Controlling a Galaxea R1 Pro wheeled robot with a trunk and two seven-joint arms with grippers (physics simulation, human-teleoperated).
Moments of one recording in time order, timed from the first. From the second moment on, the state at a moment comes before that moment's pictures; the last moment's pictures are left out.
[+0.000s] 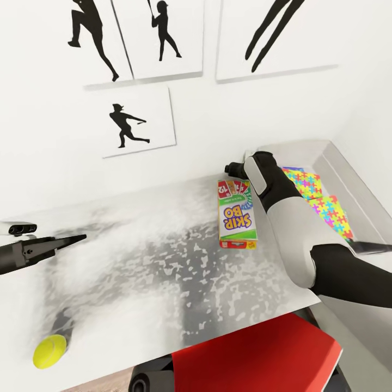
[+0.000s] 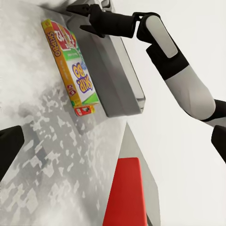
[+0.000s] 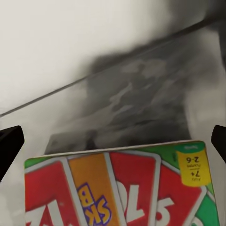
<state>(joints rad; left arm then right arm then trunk) -0.53 0.52 0.37 -1.42 0.42 1.02 -1.57 -1.46 0.14 0.00 -0.60 -0.27 0.72 -0.31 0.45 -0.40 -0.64</state>
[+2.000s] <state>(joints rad) -0.53 0.52 0.37 -1.42 0.42 1.02 -1.57 -1.49 0.14 0.00 -0.60 -0.27 0.73 -0.33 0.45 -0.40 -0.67</state>
